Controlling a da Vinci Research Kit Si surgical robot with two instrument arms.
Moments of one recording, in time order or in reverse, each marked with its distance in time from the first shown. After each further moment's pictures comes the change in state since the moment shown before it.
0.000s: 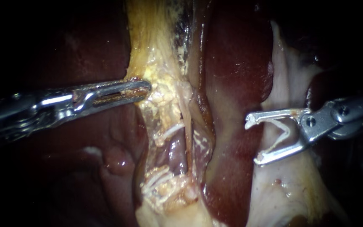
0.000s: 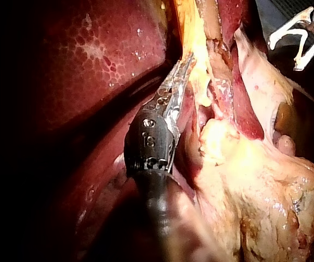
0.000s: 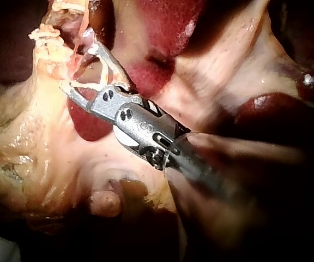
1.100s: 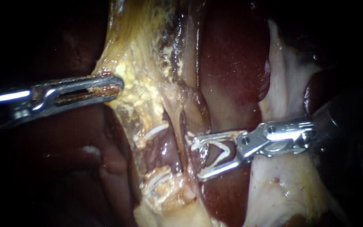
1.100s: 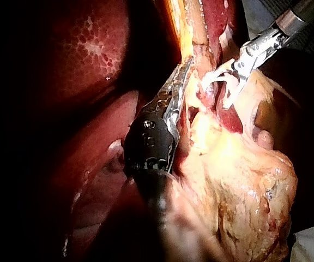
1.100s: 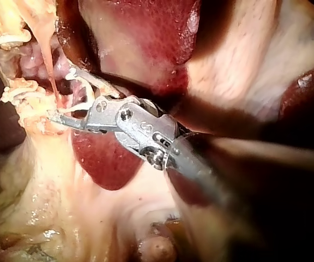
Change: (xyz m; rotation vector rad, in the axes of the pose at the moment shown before) right arm -0.011 0.003 0.016 0.071 -0.011 0.218; left arm -0.006 -0.005 -0.009 0.007 -0.071 -0.029
